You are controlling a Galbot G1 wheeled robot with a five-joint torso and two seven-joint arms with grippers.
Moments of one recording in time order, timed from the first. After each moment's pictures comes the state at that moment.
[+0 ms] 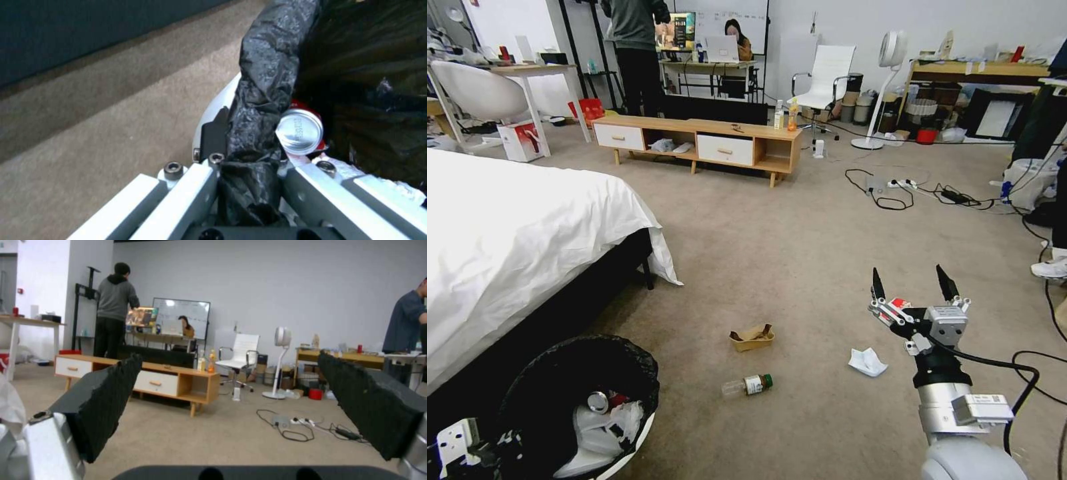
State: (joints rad) left arm 1.78 -1.33 -1.10 -2.35 -1.01 0.74 -0.38; right arm -1.44 1.19 0.49 2.29 0.14 0.04 0.30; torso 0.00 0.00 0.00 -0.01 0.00
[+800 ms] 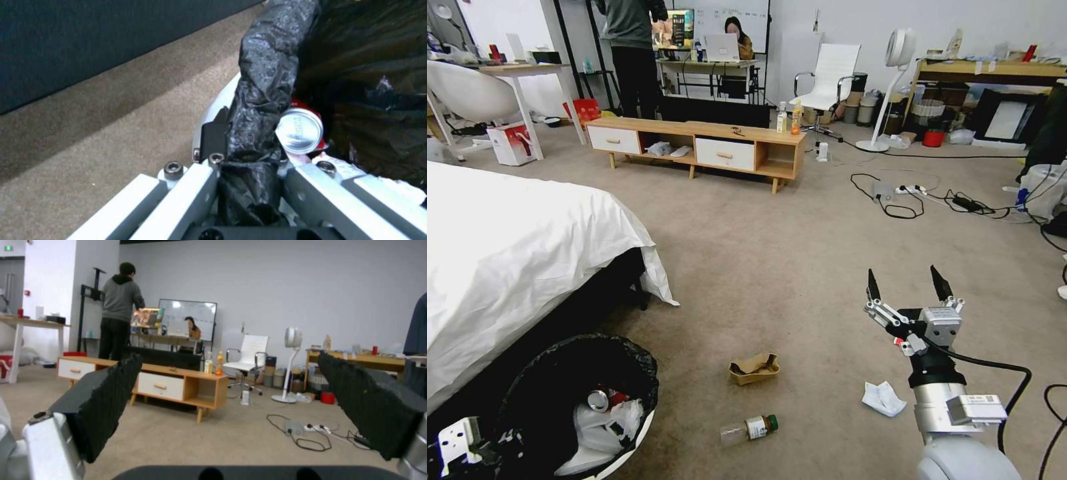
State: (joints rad) left arm 1.77 -1.33 -1.10 -2.33 -1.01 0.74 -0.38; right arm -1.44 1.20 0.48 2.26 0.13 0.07 0.27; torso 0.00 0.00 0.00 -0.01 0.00
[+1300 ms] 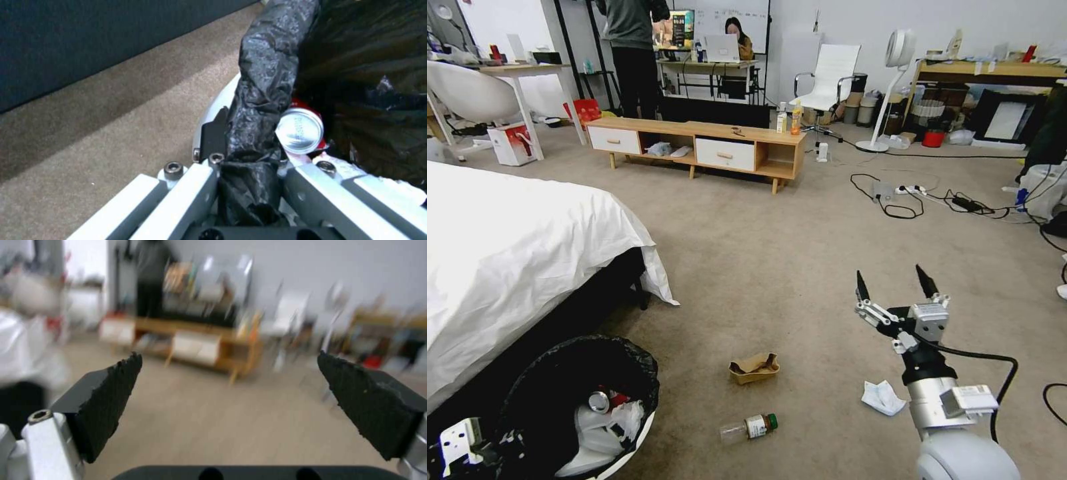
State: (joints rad) left arm 1.77 -1.33 -1.10 -2.33 -1.01 0.74 -0.38; right arm -1.35 0.97 0.36 2.29 0.42 -0.18 0.33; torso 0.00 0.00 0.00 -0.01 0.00
